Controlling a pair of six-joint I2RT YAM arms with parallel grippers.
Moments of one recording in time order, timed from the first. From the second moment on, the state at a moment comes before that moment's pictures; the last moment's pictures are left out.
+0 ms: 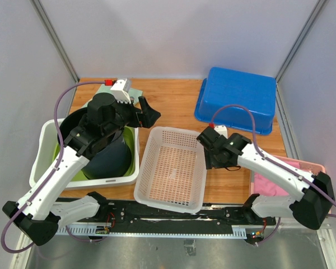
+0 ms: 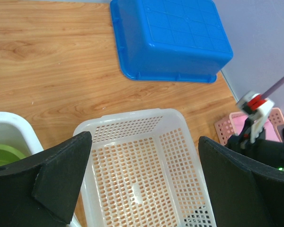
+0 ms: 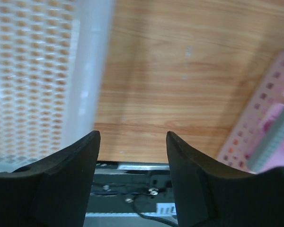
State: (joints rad) left arm -0.56 1.04 1.22 -0.44 0.05 -0.44; right arm 0.82 1.20 1.01 -1.04 0.32 0.66
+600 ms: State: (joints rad) left arm -0.56 1.04 1.20 -0.43 0.07 -0.44; right arm 0.79 1.18 1.13 -1.04 0.34 0.64
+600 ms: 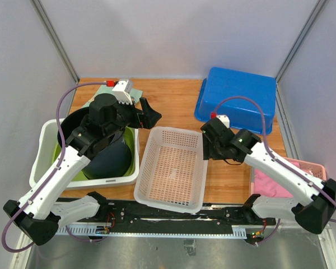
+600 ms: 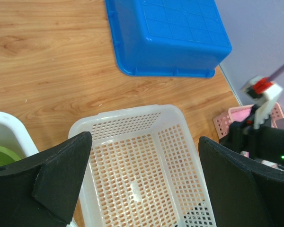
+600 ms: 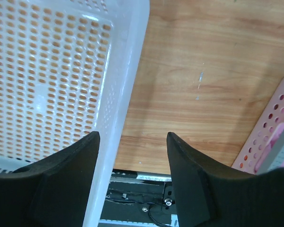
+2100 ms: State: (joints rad) left arm -0.86 1.52 1.06 -0.47 -0.17 -0.57; right arm 0.57 1.01 1.16 -1.09 0.53 0.58
